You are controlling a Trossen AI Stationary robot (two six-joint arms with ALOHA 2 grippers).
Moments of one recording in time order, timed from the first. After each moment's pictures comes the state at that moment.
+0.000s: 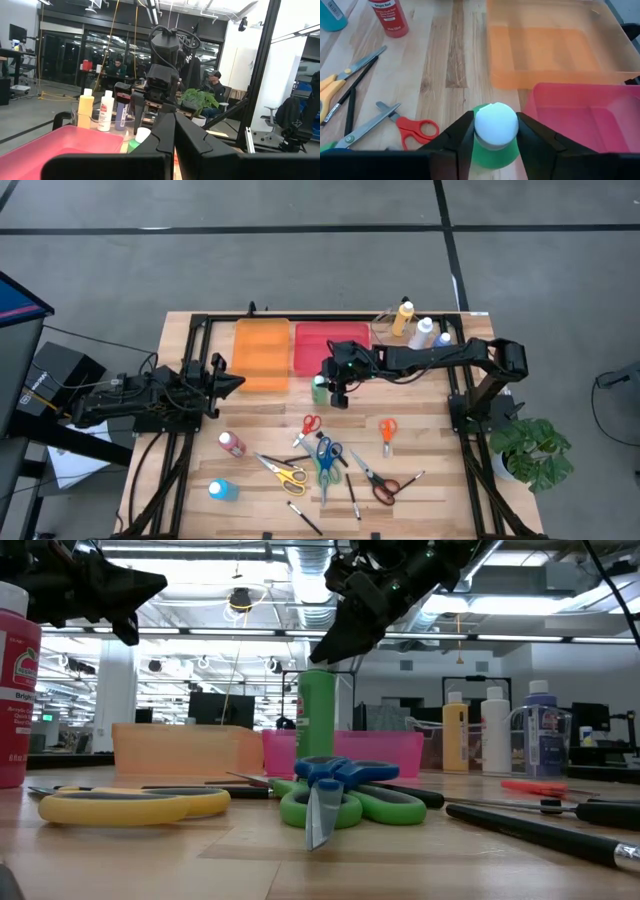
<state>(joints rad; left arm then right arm) 0.13 0.00 0.01 0.26 0.01 -0.20 -0.11 1.69 1.19 -0.18 -0.01 -0.13</state>
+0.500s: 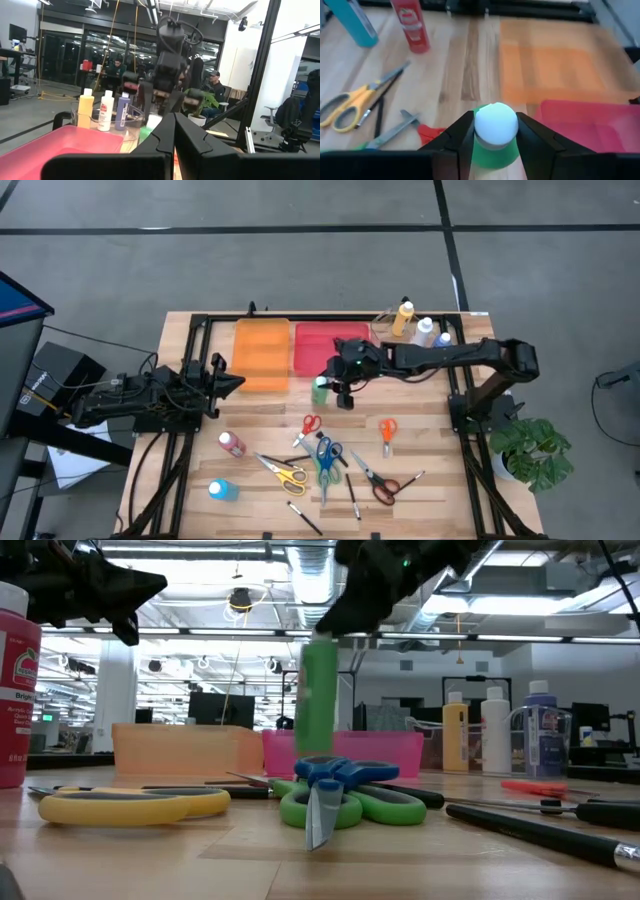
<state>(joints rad) 0.13 0.00 0.01 0.26 0.01 -0.20 -0.10 1.60 1.19 -0.20 -0.06 -0.13</state>
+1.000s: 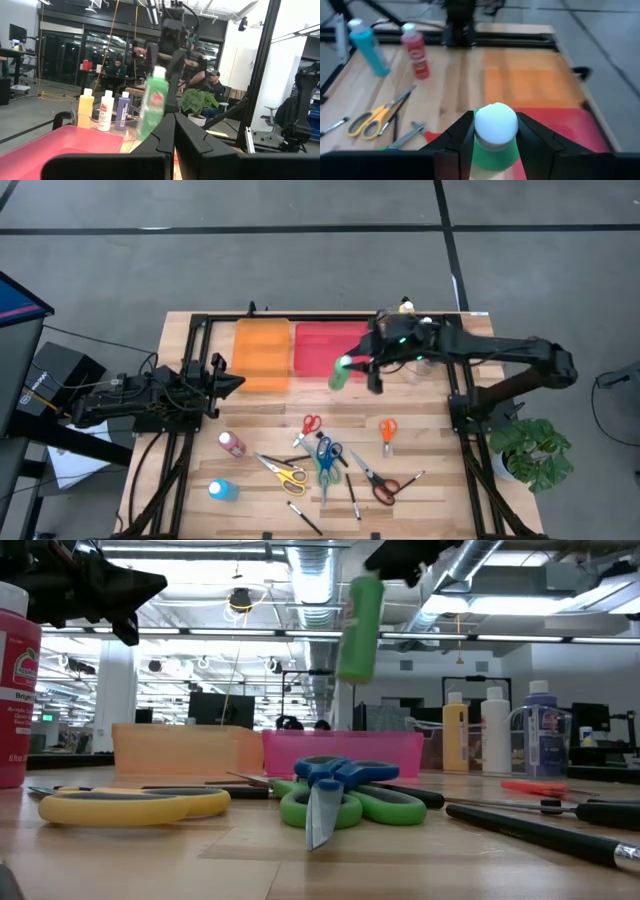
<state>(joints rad) 0.13 0.00 0.01 0.26 0.02 -0.20 -0.17 1.29 1.19 -0.40 -0.08 -0.12</state>
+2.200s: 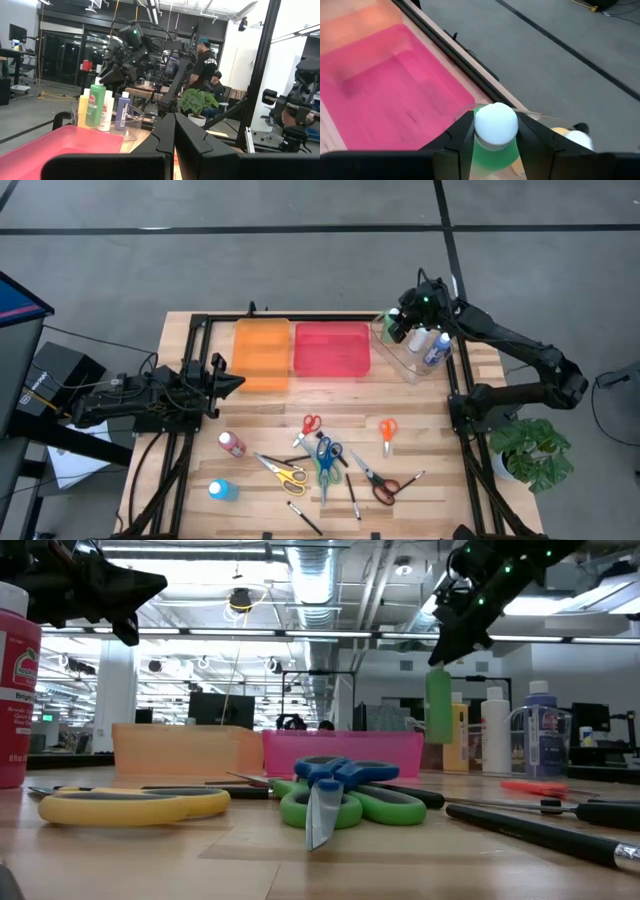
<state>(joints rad) 0.13 0.00 0.01 0.26 0.01 -0.20 -0.74 1.17 0.95 -0.44 0.07 -0.07</state>
